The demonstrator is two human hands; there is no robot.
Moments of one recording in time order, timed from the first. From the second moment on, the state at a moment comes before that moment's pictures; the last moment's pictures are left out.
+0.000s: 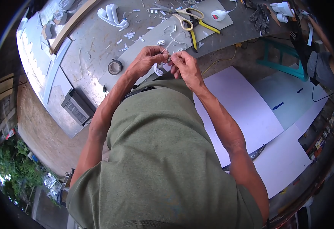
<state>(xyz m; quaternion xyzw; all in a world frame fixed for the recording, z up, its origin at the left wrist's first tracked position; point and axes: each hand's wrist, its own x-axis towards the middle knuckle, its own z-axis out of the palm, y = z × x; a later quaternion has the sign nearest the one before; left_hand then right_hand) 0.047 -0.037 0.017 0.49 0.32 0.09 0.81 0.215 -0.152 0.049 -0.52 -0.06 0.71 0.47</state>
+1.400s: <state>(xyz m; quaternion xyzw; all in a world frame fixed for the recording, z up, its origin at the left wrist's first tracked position) 0.047 -0.041 0.007 0.44 0.33 0.10 0.83 0.214 -0.149 0.049 -0.70 -0.49 0.34 0.39</state>
